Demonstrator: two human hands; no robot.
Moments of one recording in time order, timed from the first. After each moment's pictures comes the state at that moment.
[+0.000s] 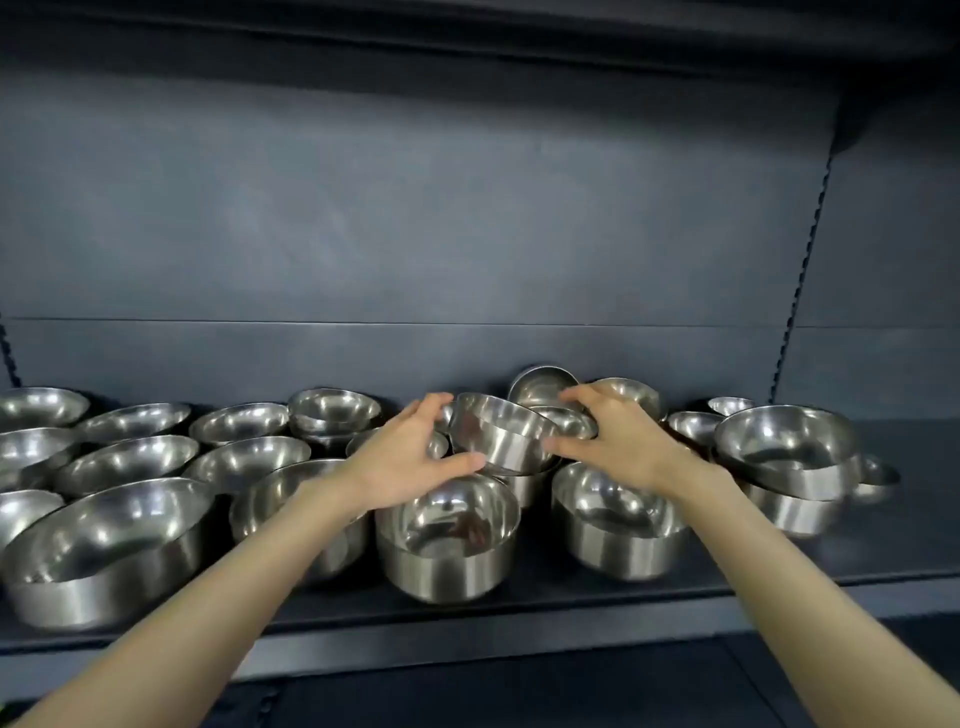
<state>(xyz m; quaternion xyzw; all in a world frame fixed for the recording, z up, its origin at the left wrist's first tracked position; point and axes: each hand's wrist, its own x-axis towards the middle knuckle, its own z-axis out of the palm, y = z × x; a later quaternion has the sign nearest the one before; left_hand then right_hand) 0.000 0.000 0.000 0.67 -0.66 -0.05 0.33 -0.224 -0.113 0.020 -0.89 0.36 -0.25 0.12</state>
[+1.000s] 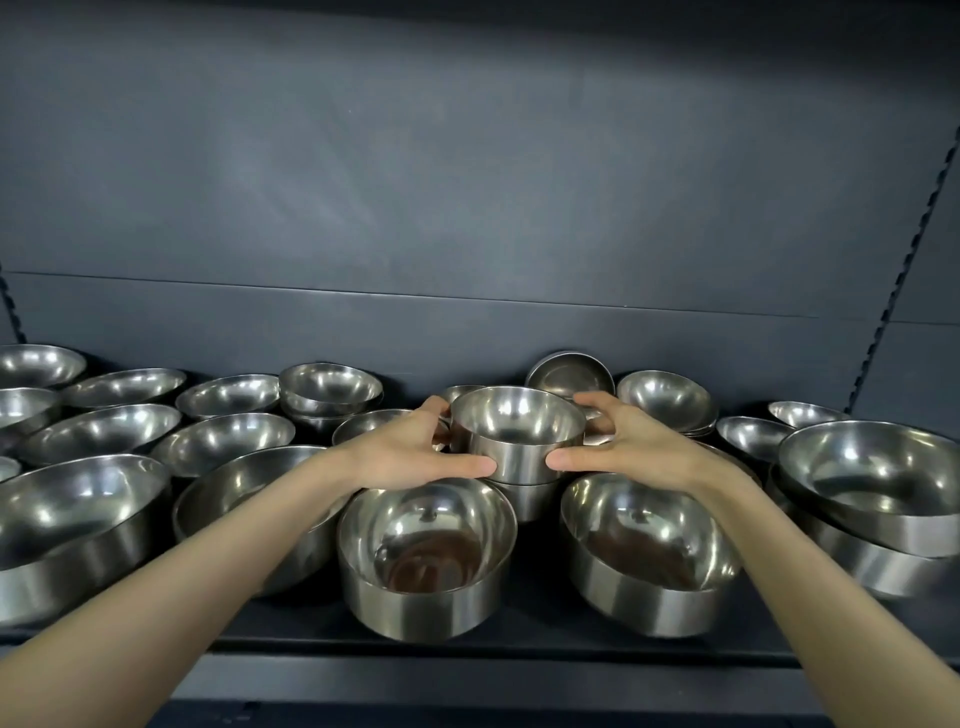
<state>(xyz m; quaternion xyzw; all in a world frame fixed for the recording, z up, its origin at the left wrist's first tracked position) 0.010 -0.046 -0.009 0.71 -0.60 -0.20 0.32 -0.215 -0.179 -0.002 -0.84 0.27 -0.19 0.42</state>
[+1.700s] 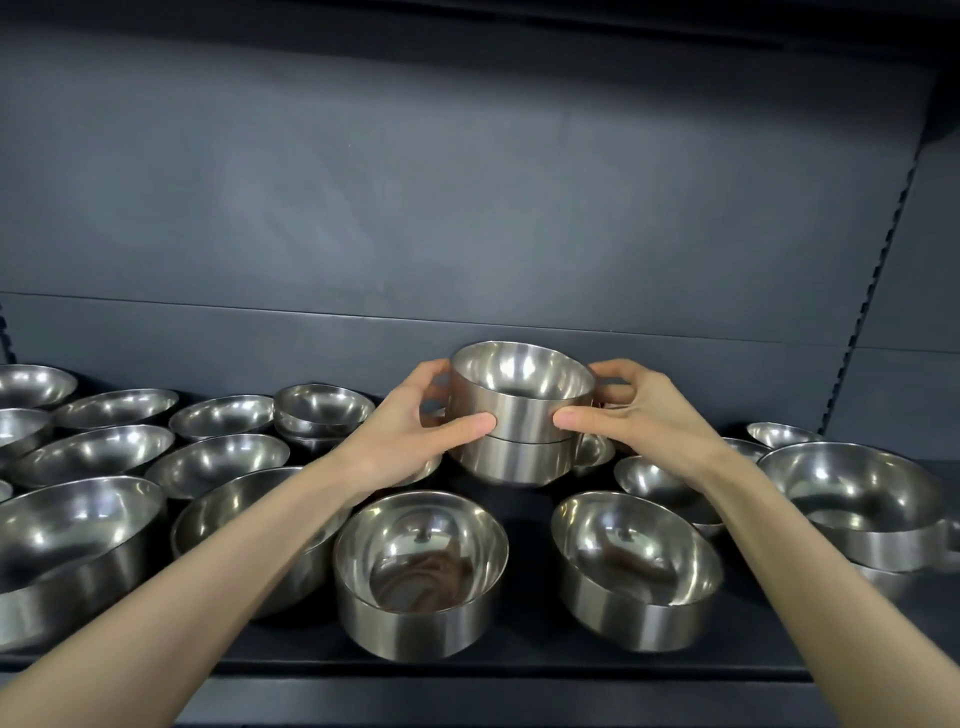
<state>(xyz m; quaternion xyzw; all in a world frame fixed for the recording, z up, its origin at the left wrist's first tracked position) -0.011 -0.028 0.016 0.55 -0.58 -0.22 0.56 -0.222 -0.151 0.042 -0.80 0.26 -0.35 0.42</state>
